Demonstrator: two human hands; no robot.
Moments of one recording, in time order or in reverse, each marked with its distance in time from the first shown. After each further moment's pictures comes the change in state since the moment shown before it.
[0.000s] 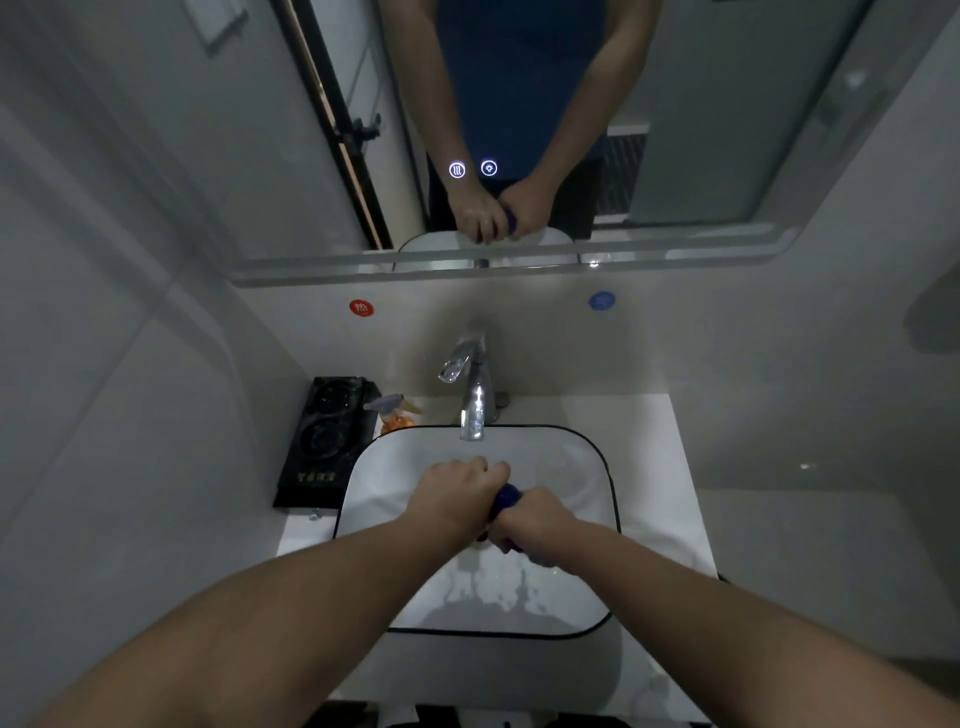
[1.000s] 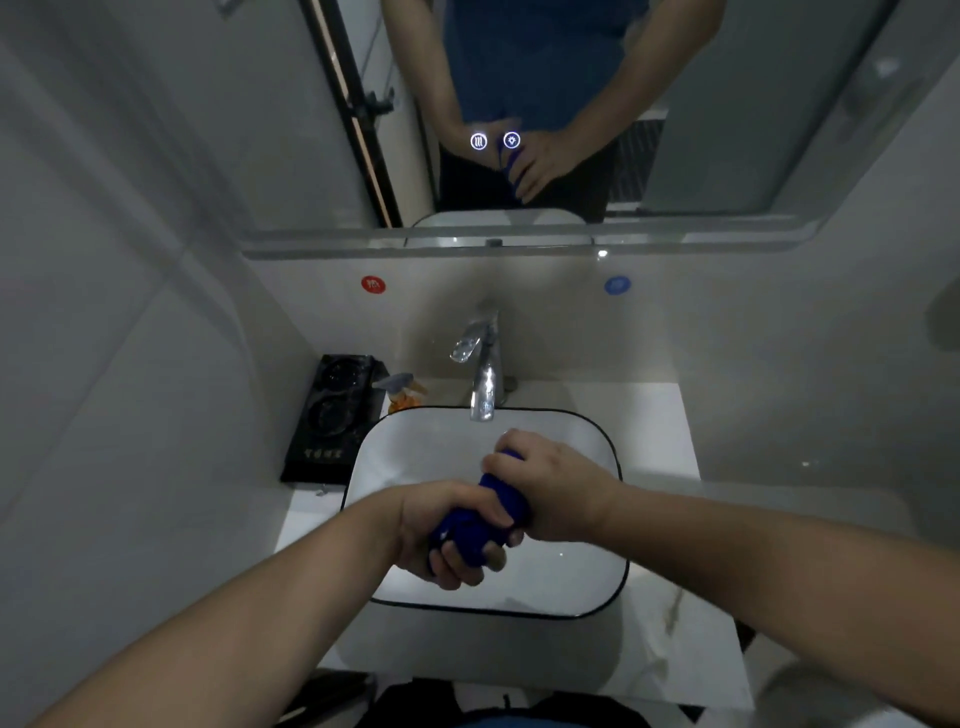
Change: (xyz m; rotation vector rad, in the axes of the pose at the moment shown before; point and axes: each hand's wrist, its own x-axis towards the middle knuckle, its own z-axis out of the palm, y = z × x) left_hand -0.047 -0.021 -0.044 -1.895 -1.326 -0.280; right_hand -0.016 -0.010 -0.030 -0.918 0.185 -1.150
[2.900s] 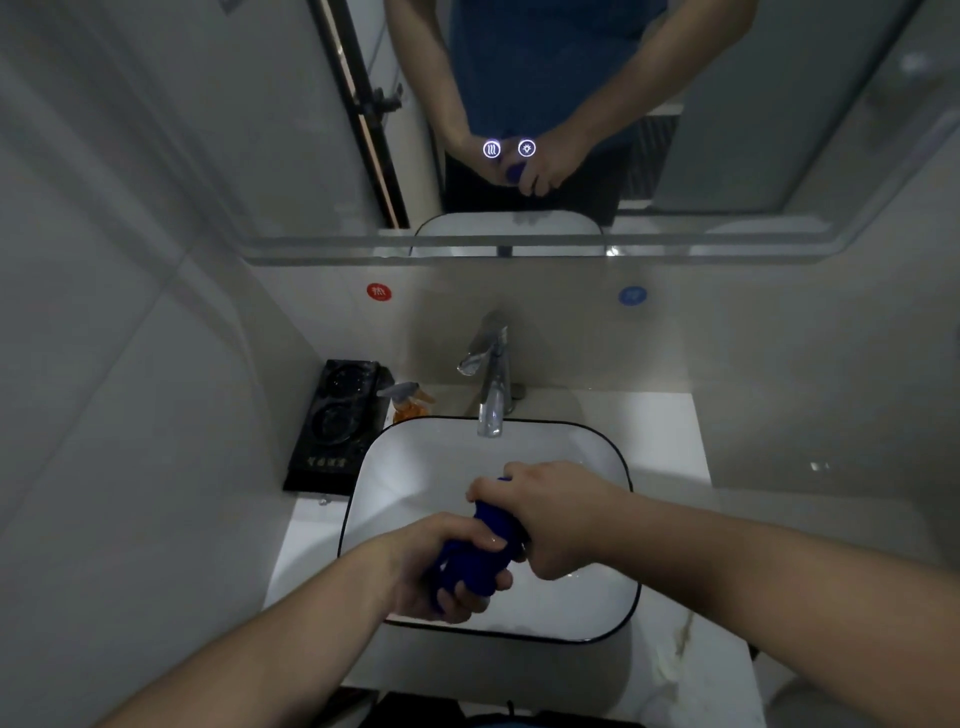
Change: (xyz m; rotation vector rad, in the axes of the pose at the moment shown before) left_hand 0.001 -0.025 -0.010 -0.279 0.236 0.126; right_hand 0.022 -0.022 -0.034 -0.082 -0.429 0.152
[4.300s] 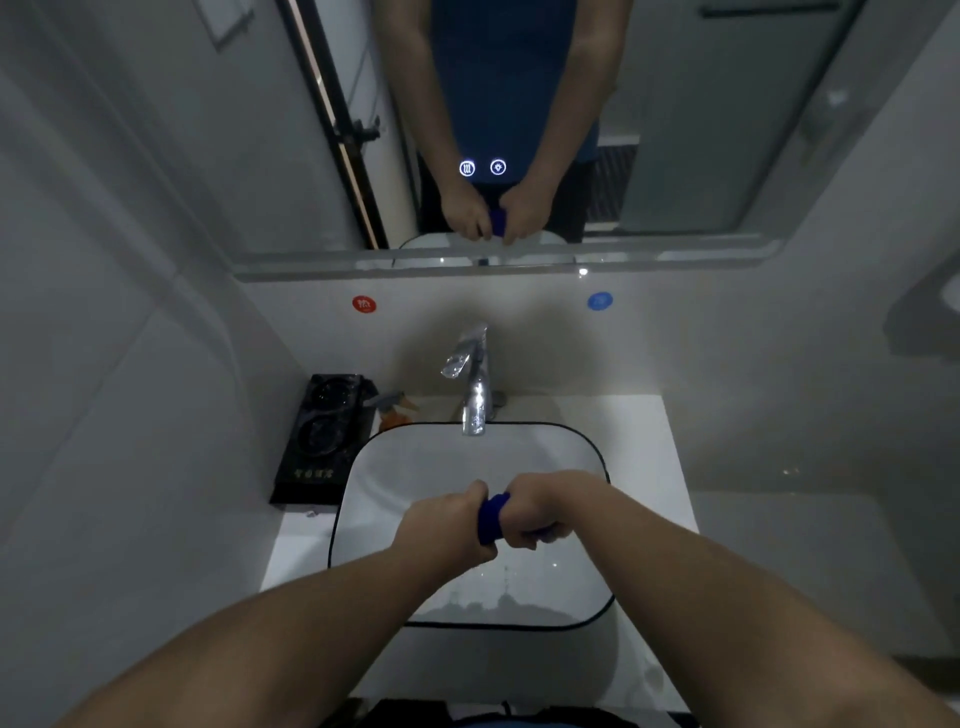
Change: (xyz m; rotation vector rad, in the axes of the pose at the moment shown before) left_hand 0.059 -0.008 -0.003 1.718 1.054 0.456; right_hand 0.030 0.014 0.029 0.634 -0.450 0.637
